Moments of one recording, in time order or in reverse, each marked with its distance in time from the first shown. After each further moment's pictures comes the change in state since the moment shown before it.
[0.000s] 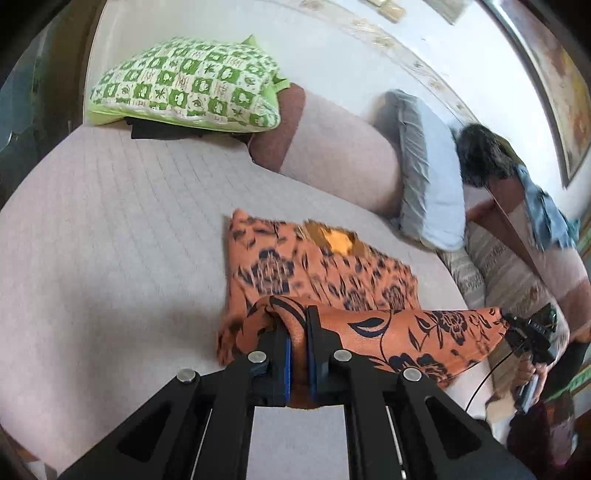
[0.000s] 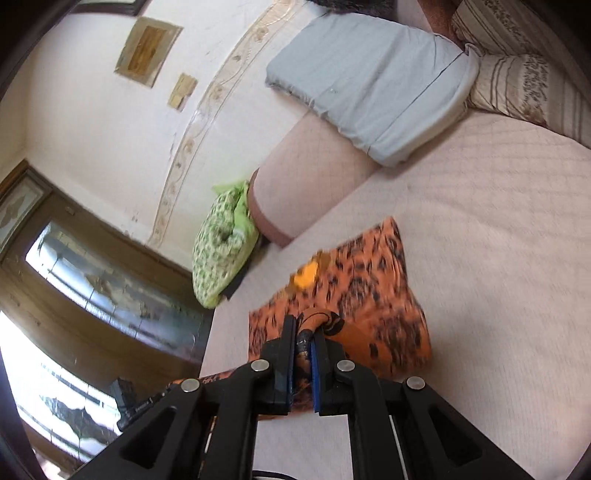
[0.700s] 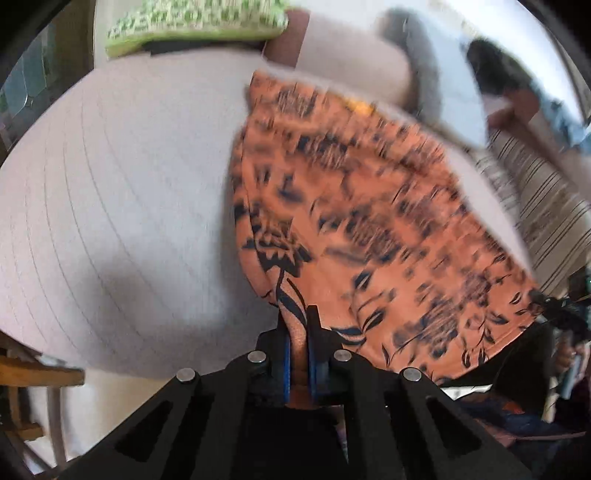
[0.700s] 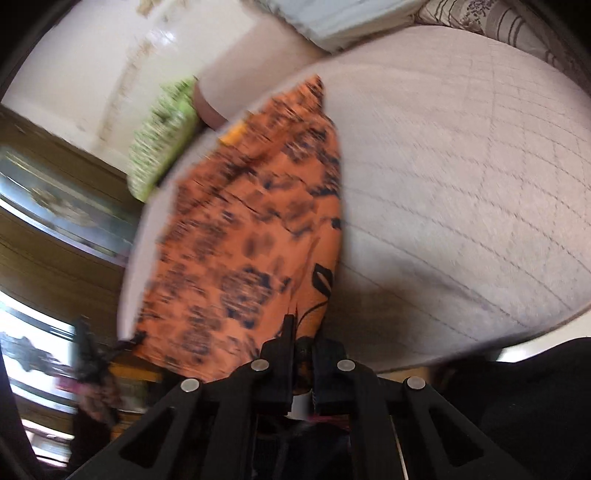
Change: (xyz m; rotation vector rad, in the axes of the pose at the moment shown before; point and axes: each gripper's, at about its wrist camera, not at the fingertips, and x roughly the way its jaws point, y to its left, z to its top) left arm -0.009 0.001 -0.195 0.081 0.180 0.115; right arm -0.046 -0.058 -0.175 -0.071 0.284 -0.206
